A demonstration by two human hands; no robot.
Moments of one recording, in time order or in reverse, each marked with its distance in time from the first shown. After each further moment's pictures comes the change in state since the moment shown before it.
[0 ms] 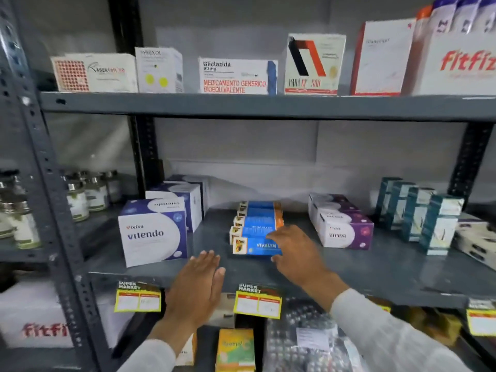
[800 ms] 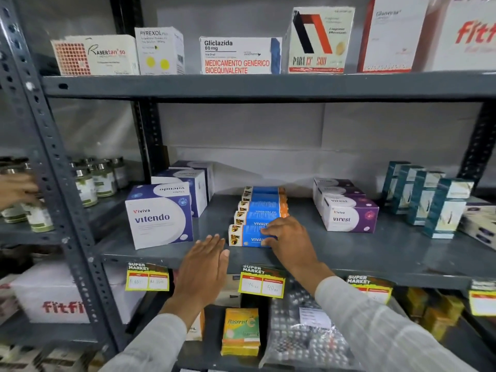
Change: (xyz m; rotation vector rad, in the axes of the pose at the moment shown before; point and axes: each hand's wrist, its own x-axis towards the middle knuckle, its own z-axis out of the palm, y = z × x) left_hand 0.001 0.004 0.000 0.030 -0.045 -0.039; right_hand 0.002 -0.013 0.029 0.138 0.023 0.105
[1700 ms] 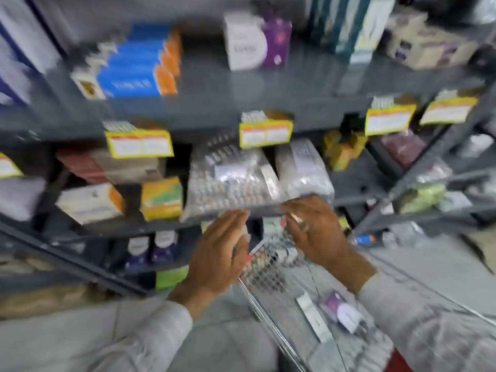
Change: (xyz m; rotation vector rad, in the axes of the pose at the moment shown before) left_hand -0.194 0.194 0.148 -0.472 -0.178 0.294; right_hand -0.326 0.156 -0.033 0.106 0.012 0.093
